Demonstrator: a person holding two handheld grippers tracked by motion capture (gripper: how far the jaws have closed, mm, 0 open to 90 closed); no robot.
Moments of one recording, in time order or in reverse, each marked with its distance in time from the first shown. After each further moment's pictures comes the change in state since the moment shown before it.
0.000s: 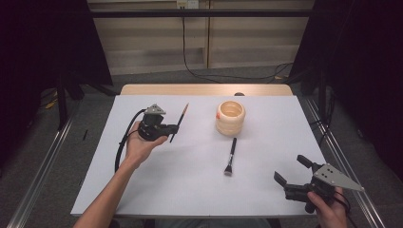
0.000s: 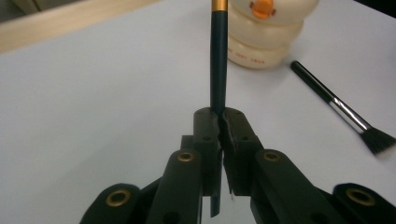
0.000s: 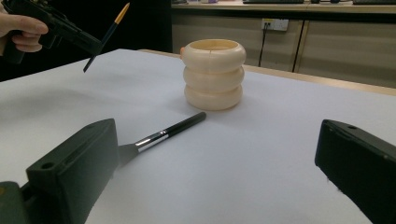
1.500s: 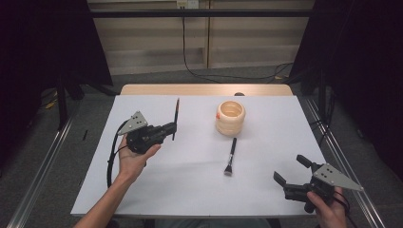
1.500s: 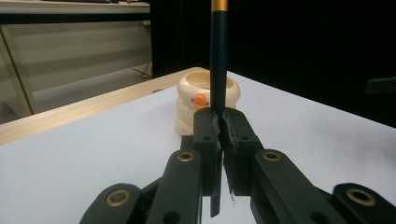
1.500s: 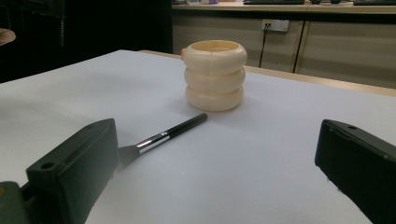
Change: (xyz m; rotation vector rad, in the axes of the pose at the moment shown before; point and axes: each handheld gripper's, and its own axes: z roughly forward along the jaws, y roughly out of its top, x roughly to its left) left arm -0.032 -0.021 -0.046 -0.382 -0.114 0.039; right arm 0.001 0.001 0.001 -0.004 0.004 -0.003
